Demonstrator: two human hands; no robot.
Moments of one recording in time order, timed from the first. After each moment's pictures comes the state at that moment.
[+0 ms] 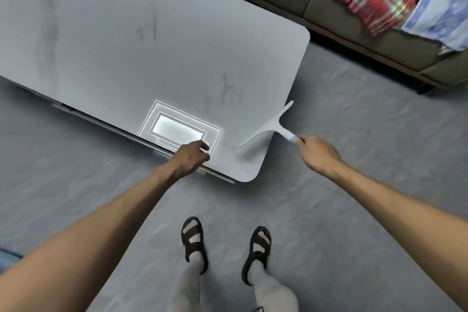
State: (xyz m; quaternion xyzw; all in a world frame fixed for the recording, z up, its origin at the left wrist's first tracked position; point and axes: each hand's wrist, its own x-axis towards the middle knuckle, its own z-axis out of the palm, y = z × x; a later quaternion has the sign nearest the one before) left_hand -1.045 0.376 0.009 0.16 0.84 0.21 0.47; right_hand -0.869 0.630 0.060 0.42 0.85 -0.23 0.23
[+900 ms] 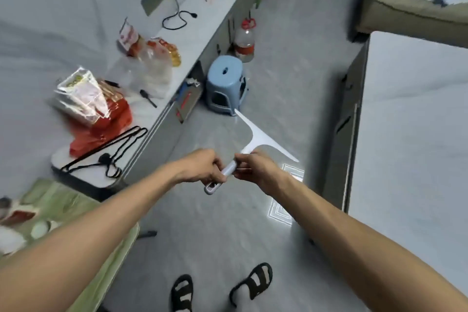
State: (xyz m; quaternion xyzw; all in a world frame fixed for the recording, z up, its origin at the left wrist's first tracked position) left_hand -0.586 0.068 0.280 -0.35 0.78 0.46 0.23; right_hand -0.715 0.184 0.256 -0.02 0.63 -0.50 0.59
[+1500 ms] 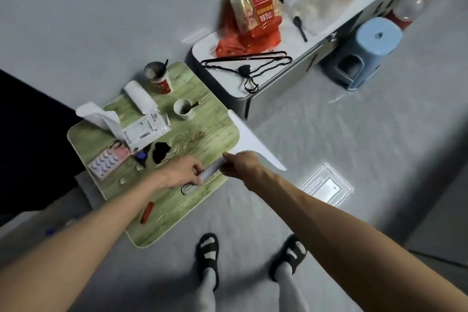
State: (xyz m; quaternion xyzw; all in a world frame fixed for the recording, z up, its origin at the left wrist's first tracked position) left_hand -0.003 0.059 0.134 -0.57 0.65 0.47 0.16; right_hand -0.178 0.082 0.104 -0.11 0.66 -0.29 0.68
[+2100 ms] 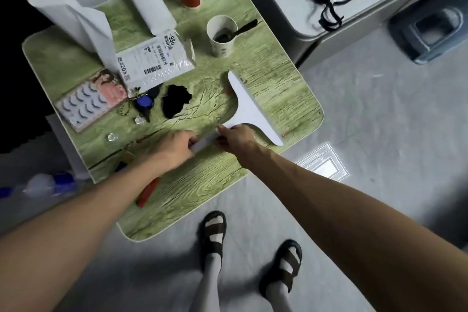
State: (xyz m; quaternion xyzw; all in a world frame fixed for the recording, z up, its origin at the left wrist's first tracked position) left_hand 0.128 0.046 -0.129 -0.67 0.62 0.39 0.11; right_hand -0.028 0.034 -0.141 -0.14 0.66 -0.24 0.70
